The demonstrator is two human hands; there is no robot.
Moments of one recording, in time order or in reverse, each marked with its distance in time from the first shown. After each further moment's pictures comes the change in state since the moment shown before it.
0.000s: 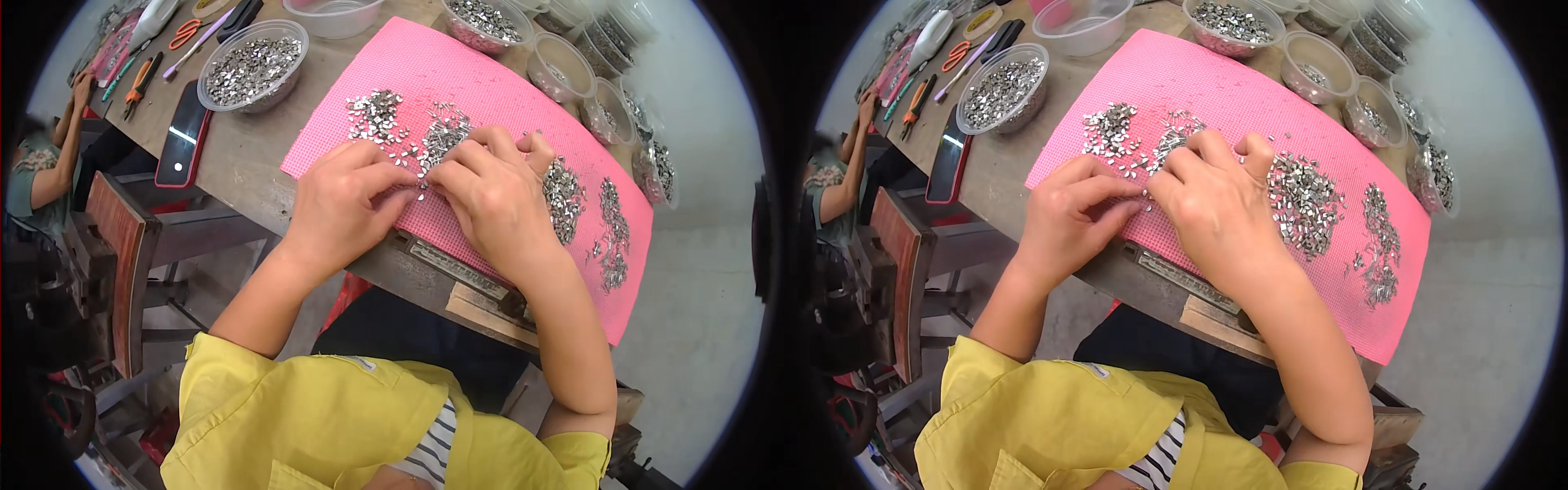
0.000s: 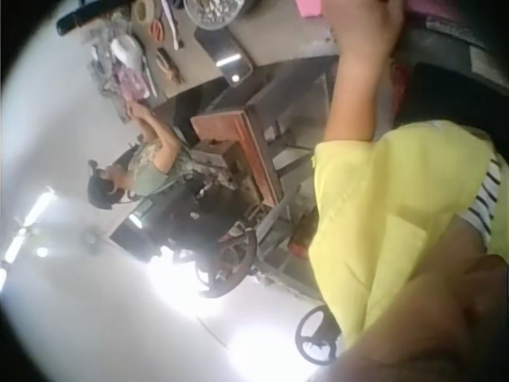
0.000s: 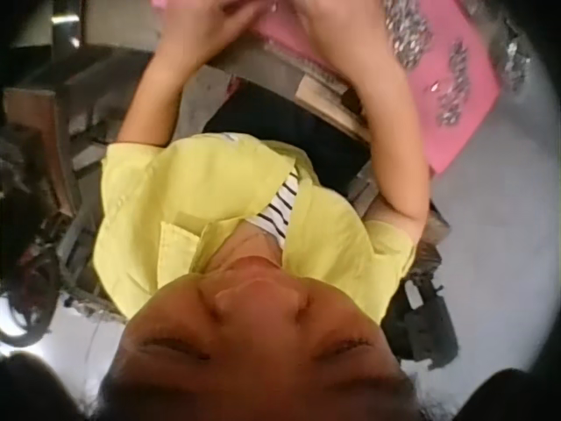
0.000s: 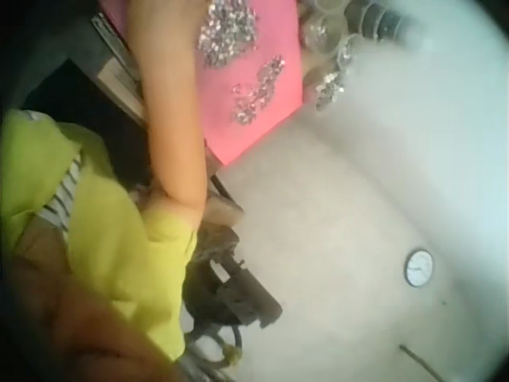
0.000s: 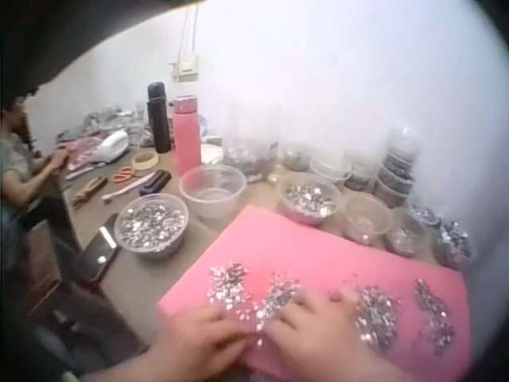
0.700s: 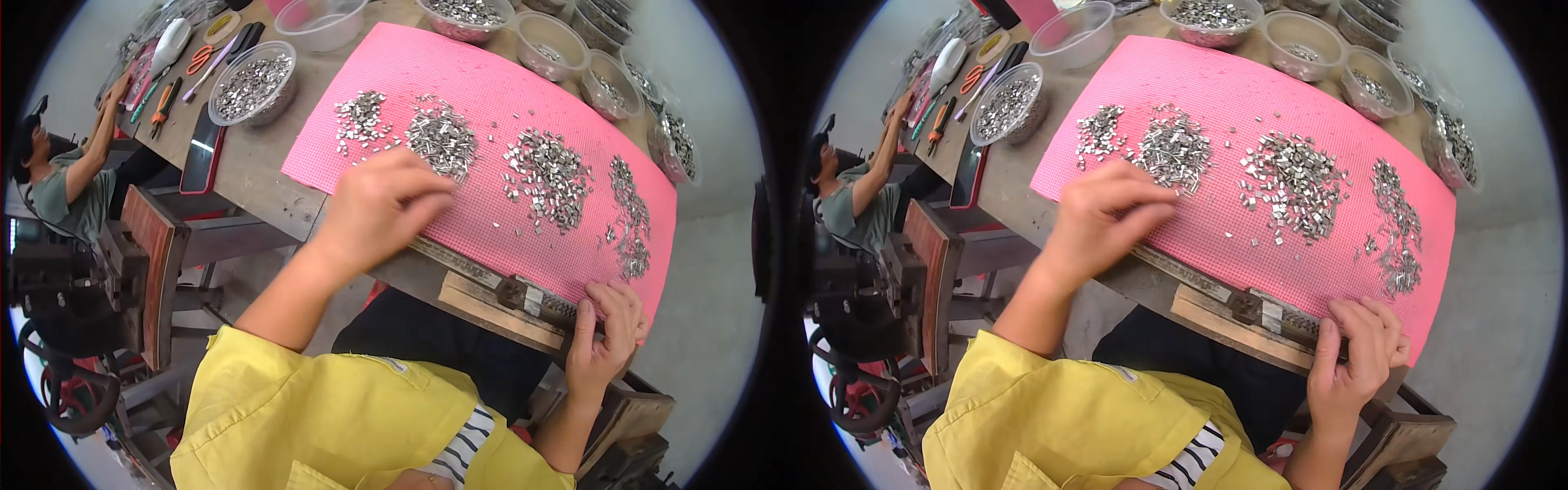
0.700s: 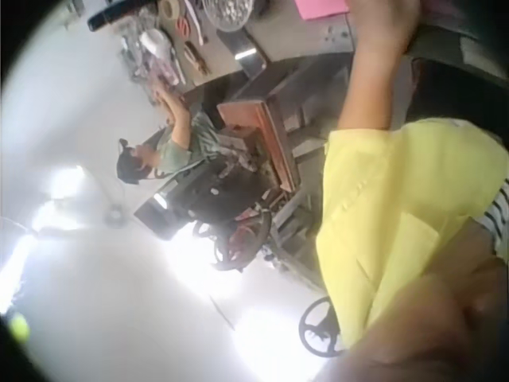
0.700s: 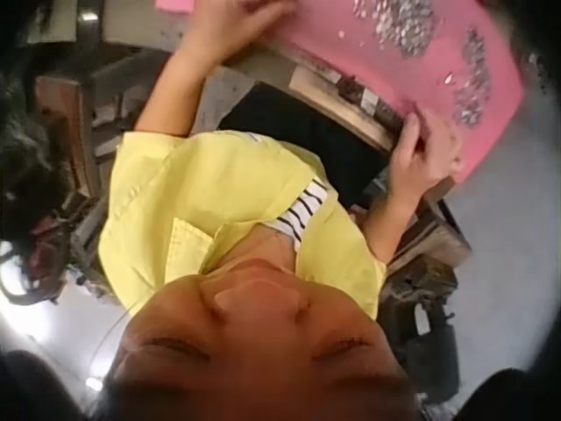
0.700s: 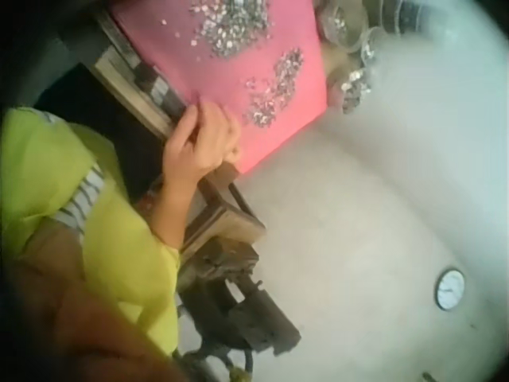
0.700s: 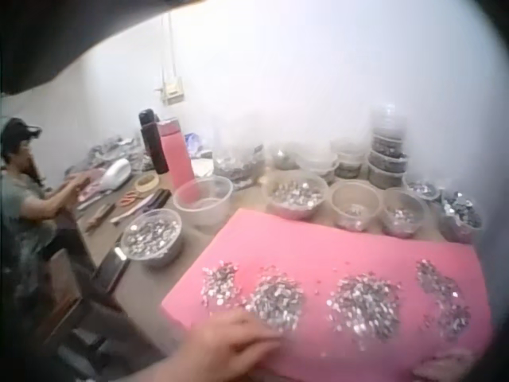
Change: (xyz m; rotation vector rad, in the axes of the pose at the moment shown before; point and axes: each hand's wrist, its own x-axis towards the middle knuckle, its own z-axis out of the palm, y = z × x) left_hand 0.005 0.032 0.029 -0.158 -0.137 0.068; right_hand -0.190 -0.015 -0.063 -0.031 0.251 0.658
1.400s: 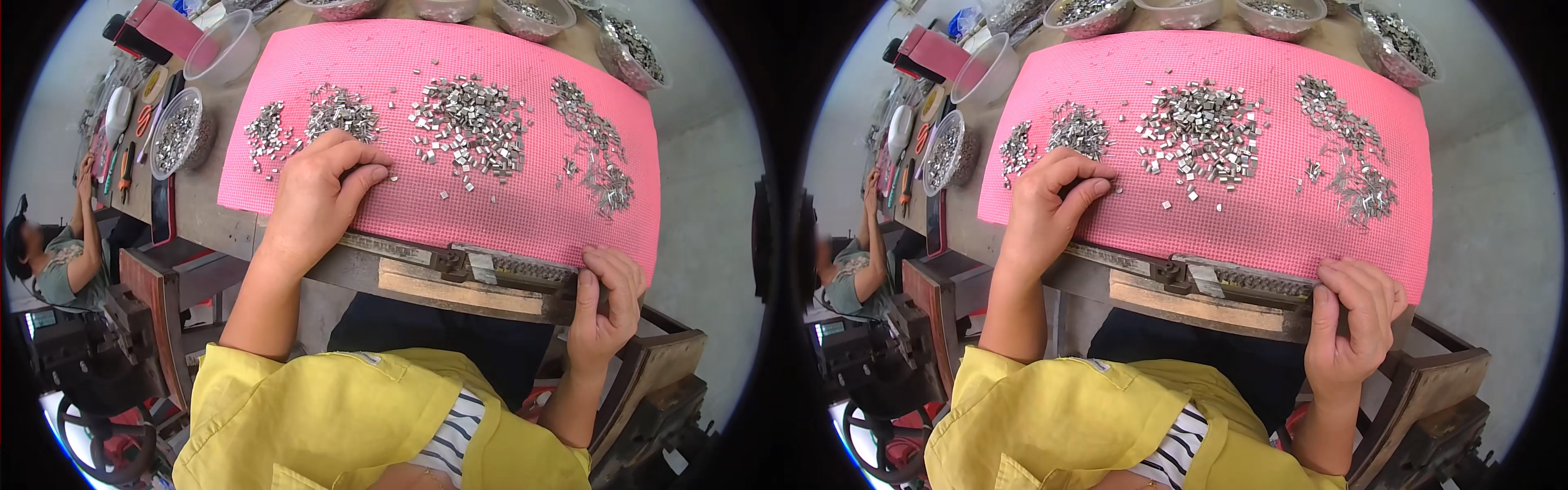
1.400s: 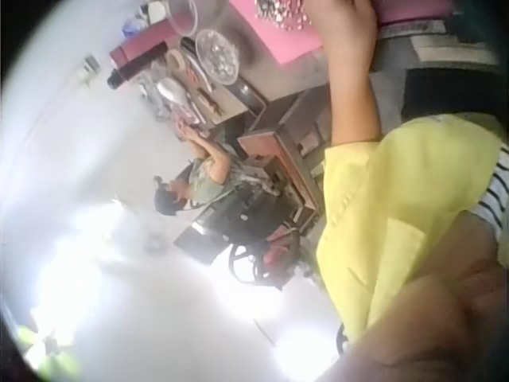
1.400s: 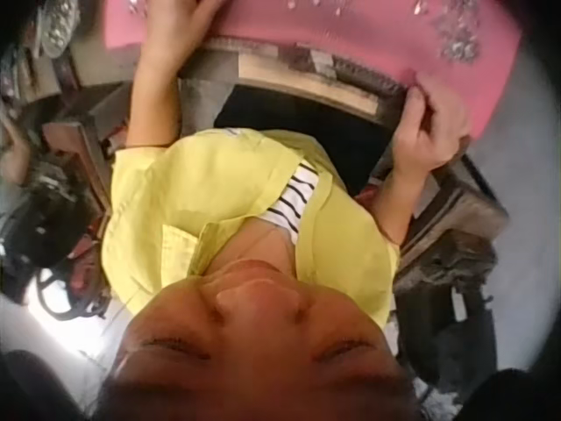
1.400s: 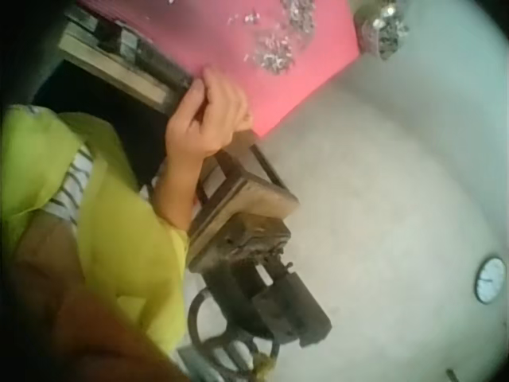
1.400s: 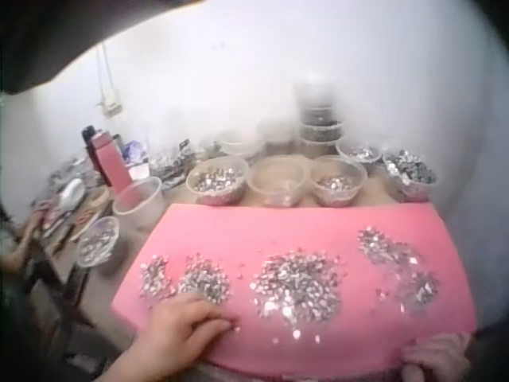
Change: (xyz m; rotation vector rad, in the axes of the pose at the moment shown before) left_hand 0.026 0.016 0.025 0.115 -0.179 -0.124; right_hand -0.028 0.036 0.000 0.182 0.167 0.088
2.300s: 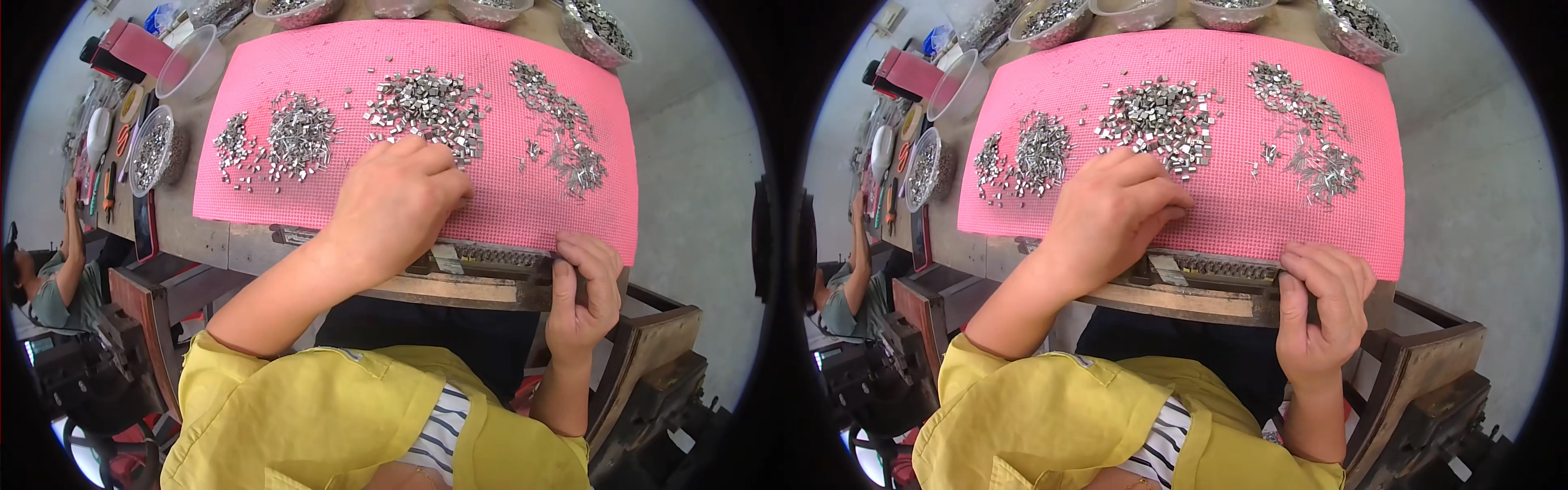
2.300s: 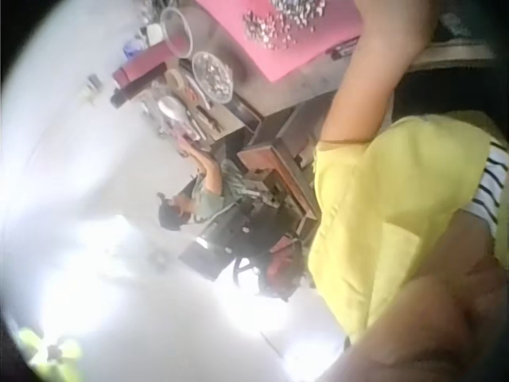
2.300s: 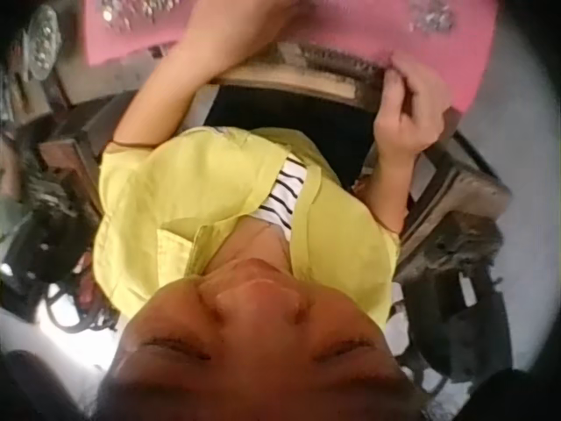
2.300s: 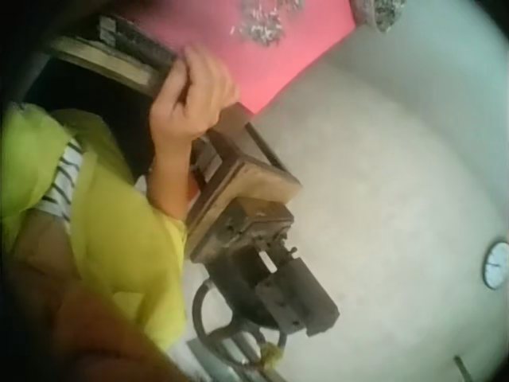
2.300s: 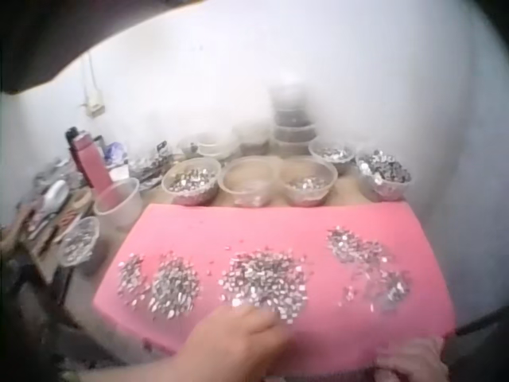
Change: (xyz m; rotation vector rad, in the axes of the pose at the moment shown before) left_hand 0.016 0.055 0.053 0.174 -0.174 0.489; right_hand -0.004 -0.001 0.001 0.111 0.039 0.010
